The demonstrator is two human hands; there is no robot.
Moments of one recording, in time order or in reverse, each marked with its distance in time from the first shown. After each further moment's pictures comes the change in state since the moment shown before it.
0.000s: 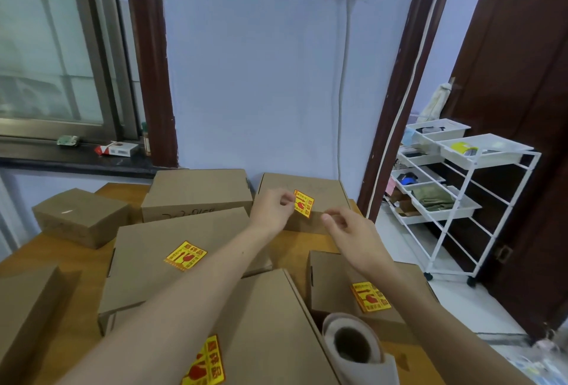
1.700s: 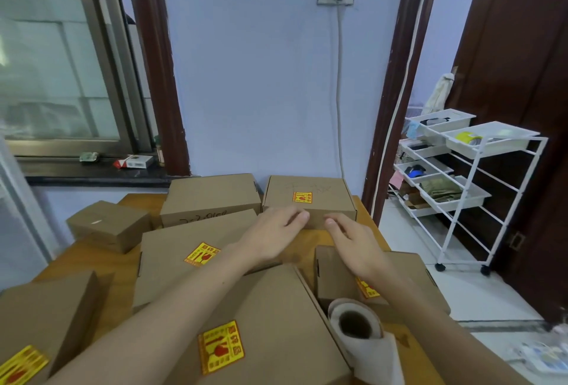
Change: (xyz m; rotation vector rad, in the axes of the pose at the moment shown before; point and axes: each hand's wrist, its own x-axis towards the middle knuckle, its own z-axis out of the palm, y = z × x) left_hand -0.060 0.009 -0.043 0.224 -0.290 0.287; right_hand -0.031 -0.008 0.000 0.074 -0.092 0.001
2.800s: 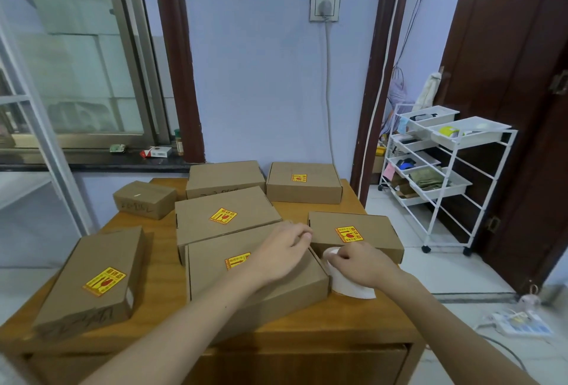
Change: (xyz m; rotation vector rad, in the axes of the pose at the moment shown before) left_hand -0.137 0.081 0.010 0.031 -0.048 -0.047; right_hand -0.121 -0.004 -0.018 -0.427 -0.267 0.119
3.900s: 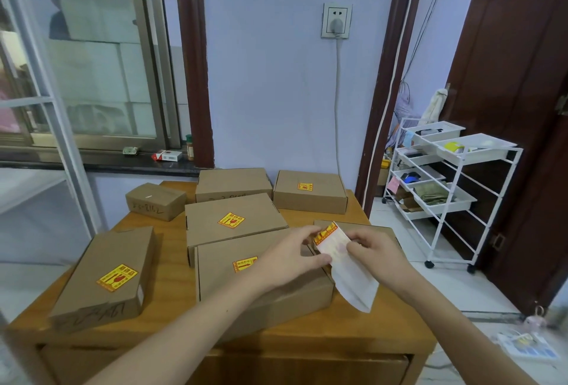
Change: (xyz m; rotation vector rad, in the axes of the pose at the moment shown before) left_hand -0.013 0.012 -0.010 -0.223 -0.028 -0.023; right_hand -0.040 -0.036 -0.046 0.506 0.171 -0.093
